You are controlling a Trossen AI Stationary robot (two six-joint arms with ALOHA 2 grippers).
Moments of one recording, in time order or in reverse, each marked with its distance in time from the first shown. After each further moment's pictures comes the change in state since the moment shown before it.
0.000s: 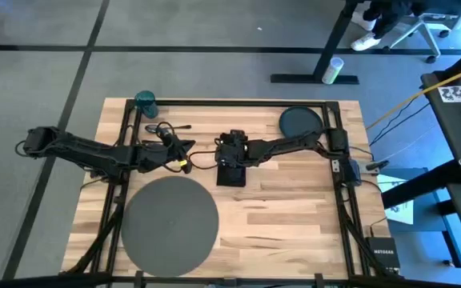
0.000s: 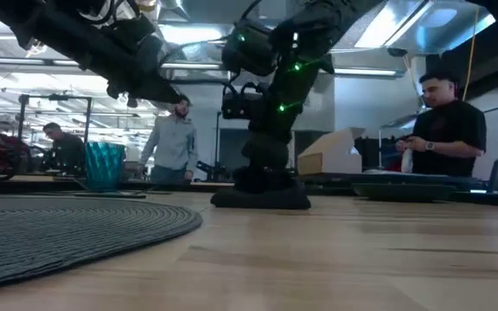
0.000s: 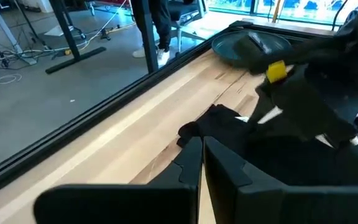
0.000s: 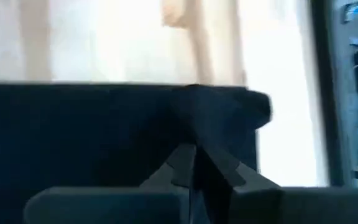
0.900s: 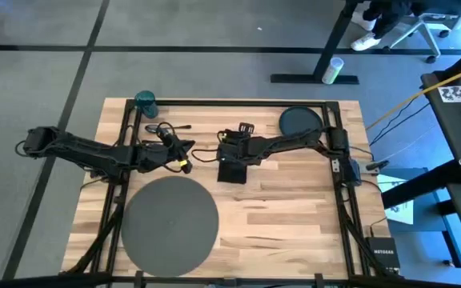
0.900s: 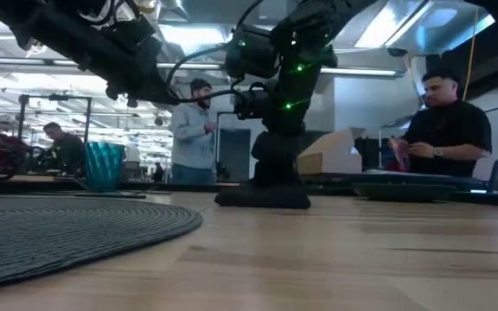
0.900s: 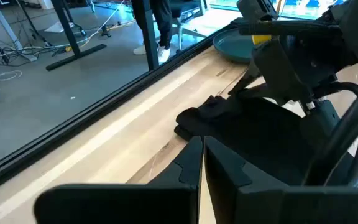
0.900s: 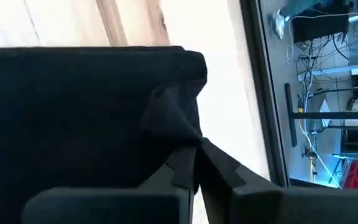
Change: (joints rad) left arm 0.000 0.000 0.000 -0.014 0.000 -0.012; right arm -0.014 0.000 0.027 -0.182 0.211 0.169
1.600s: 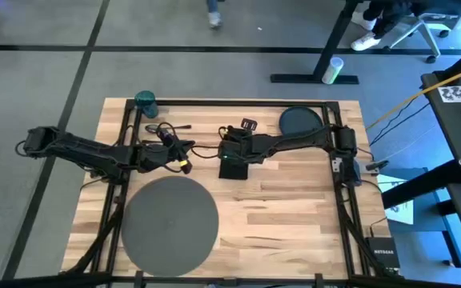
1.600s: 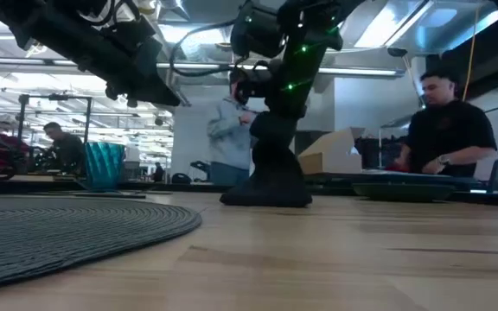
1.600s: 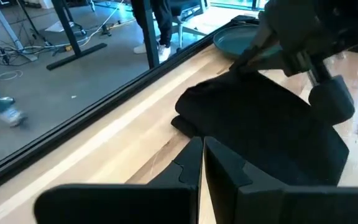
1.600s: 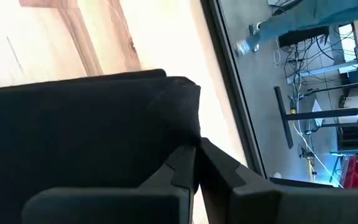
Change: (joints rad) left arm 0.000 0.000 0.000 -0.008 0.000 -0.001; right arm 0.008 -0.077 -0.001 -0.009 0.042 0.018
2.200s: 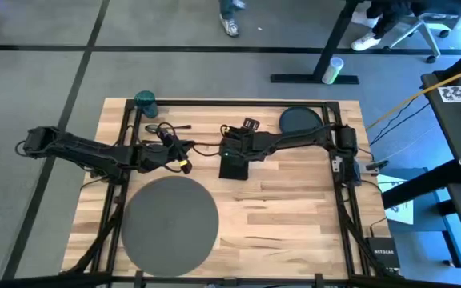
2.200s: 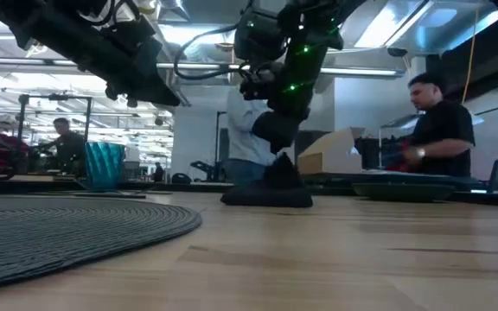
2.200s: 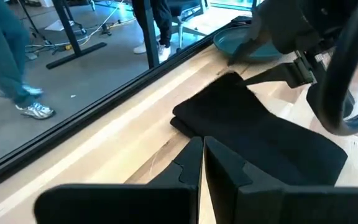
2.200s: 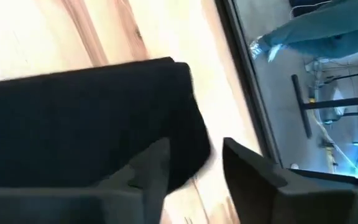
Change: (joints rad) left arm 0.000 0.000 0.000 0.001 0.000 -0.007; right arm -0.016 -0.002 0.000 -0.055 -0.038 0.051
